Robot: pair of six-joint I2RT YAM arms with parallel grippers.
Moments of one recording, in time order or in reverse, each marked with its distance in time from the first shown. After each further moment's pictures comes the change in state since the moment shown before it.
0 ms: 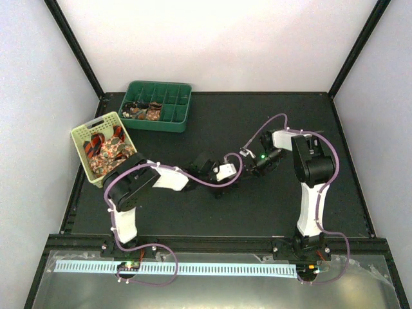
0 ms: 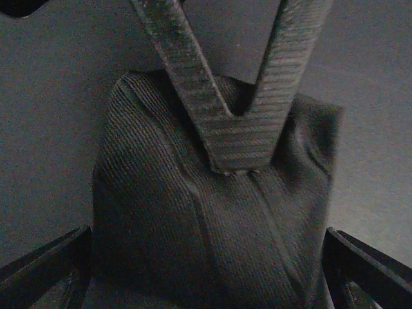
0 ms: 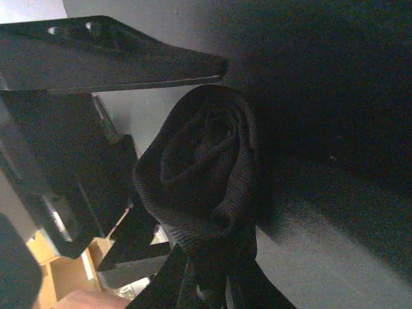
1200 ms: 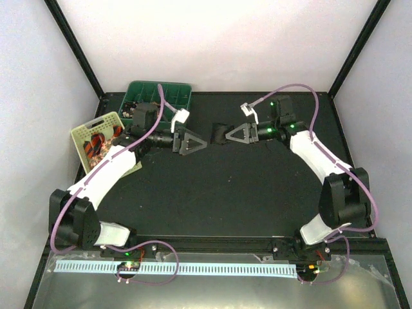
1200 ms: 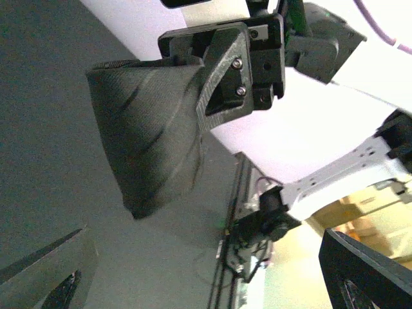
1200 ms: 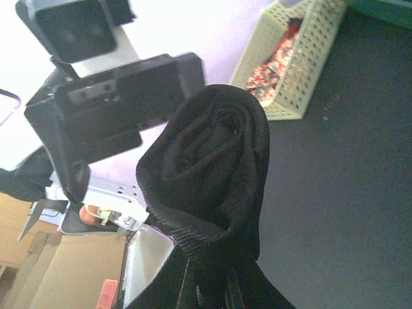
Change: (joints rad) left arm 0.481 -0.544 0.225 -0.558 0.774 -0.563; right arm 0.036 -0.511 -0.041 0.663 -0.267 0.454
